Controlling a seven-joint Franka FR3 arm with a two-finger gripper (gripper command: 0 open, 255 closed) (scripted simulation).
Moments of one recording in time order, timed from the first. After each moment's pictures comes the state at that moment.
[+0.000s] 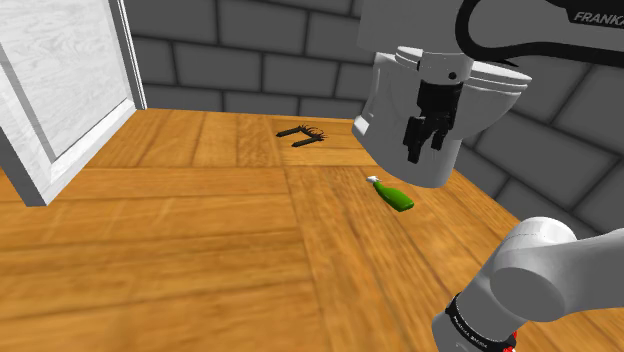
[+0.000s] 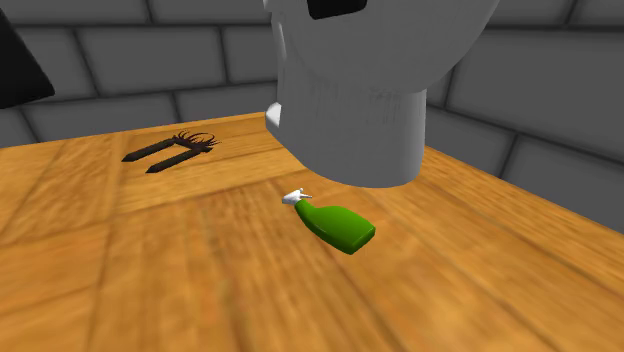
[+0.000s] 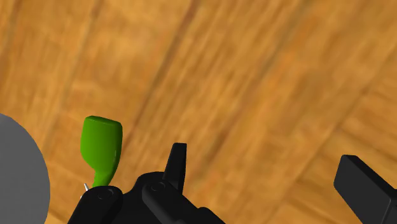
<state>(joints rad) -0.01 -0.79 0.07 -2.35 -0.07 1.42 0.12</state>
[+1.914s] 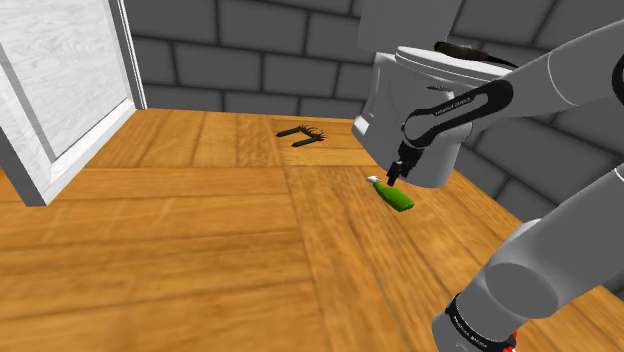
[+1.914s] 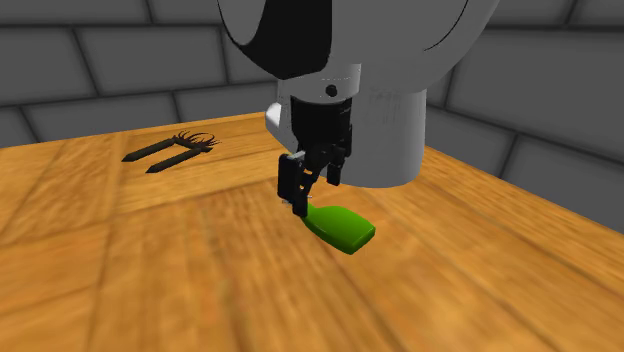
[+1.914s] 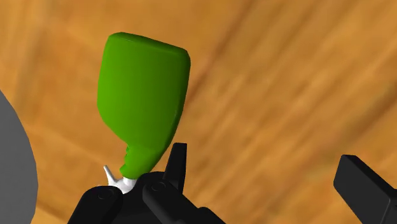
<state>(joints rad) -0.08 -0.22 -0.46 -2.54 -0.18 2.41 -0.40</state>
